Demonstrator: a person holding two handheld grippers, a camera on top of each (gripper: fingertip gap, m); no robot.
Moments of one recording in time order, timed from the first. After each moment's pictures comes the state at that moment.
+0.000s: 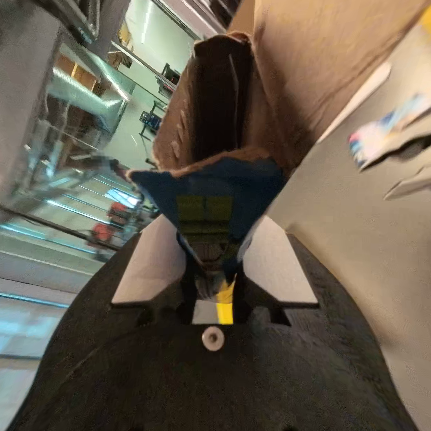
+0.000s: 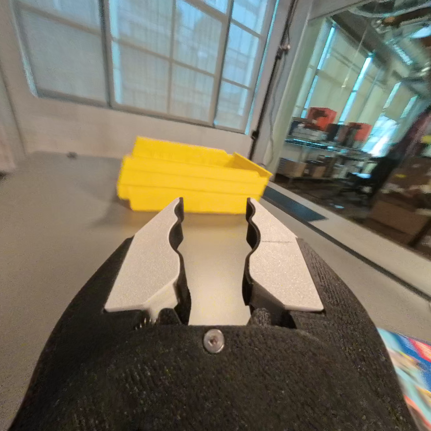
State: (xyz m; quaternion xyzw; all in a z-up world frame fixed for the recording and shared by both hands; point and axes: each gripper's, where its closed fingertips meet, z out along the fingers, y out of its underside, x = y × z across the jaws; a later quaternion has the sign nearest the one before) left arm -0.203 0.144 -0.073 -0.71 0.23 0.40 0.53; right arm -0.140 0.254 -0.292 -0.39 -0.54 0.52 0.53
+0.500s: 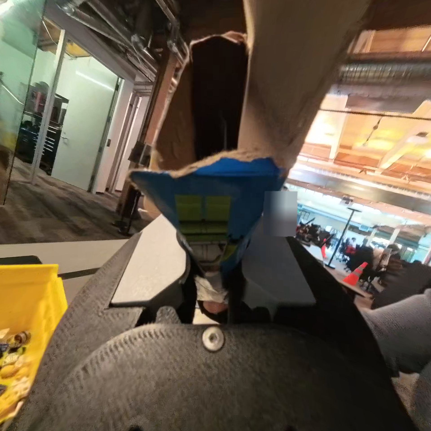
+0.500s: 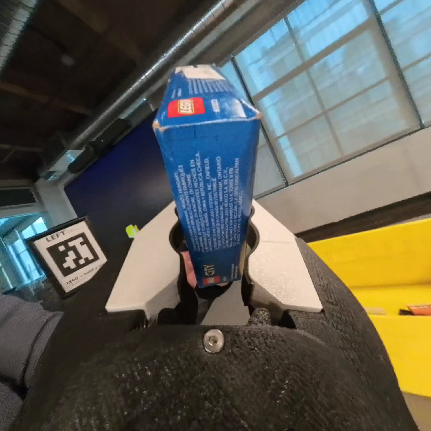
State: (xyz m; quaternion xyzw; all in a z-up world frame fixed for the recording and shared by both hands) left arm -0.247 0.178 -0.125 -0.54 -0.04 -0.26 0.80; right arm -0.243 0.186 -0.145 -0.31 -0.42 0.85 0.13
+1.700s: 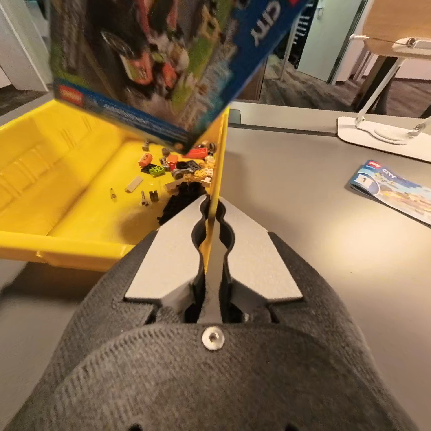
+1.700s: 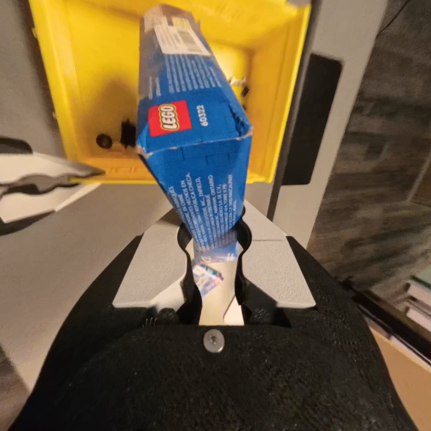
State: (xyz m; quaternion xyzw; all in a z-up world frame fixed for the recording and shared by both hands) left arm -0.246 0.167 -0.331 -0.75 -0.28 0.19 0.57; right arm -0.310 0.237 -0.208 -0.40 -0.89 0.00 0.20
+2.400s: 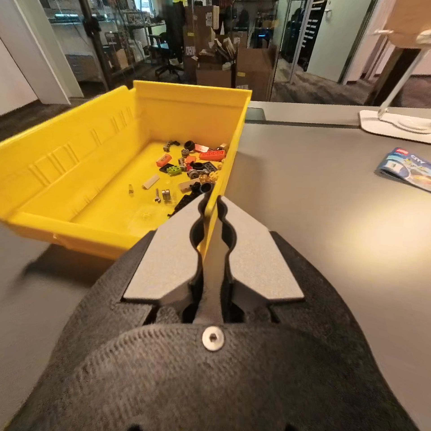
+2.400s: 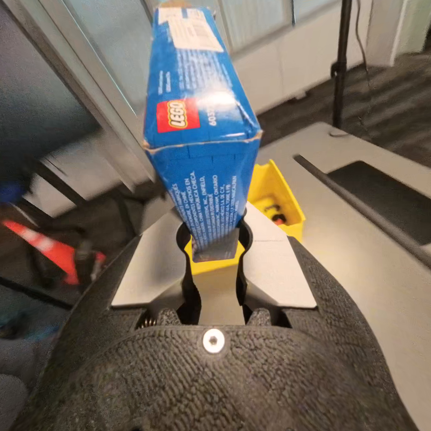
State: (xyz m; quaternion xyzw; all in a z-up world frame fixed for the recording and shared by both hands) left arm -0.264 0.100 -0.331 -0.74 -0.28 0.21 0.57; right arm -0.251 0.263 -0.148 -0.50 -0.57 0.61 0.21
